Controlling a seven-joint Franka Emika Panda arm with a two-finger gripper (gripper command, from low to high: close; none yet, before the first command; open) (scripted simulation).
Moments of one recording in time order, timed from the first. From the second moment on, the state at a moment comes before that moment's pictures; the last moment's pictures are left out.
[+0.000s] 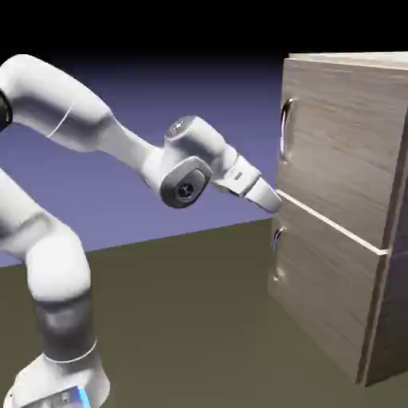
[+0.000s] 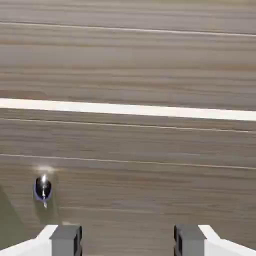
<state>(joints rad) -0.03 -0.58 0.04 -2.79 0.12 3.03 0.66</state>
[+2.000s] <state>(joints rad) -0.87 -0.90 0.97 -2.35 2.73 2.93 -1.24</state>
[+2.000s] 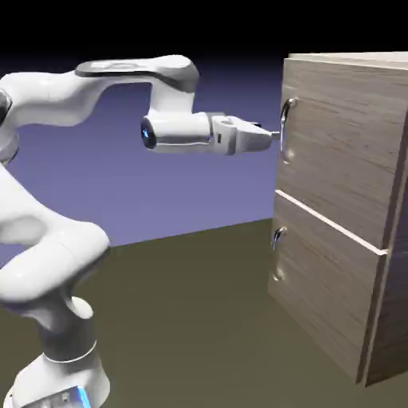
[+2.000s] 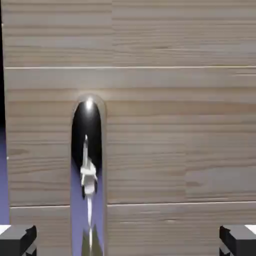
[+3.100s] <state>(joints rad) -0.37 -0.62 0.52 -2.41 2.90 2.82 -1.83</state>
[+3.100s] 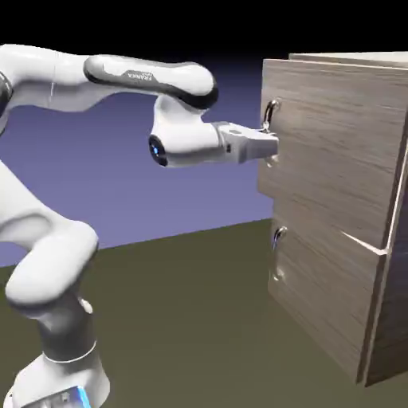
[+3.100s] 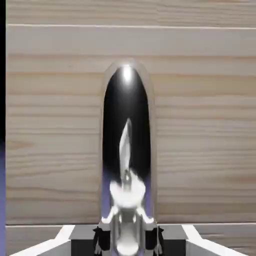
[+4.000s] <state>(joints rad) 0.15 -1.08 -0.18 -2.84 1.75 2.63 -1.18</state>
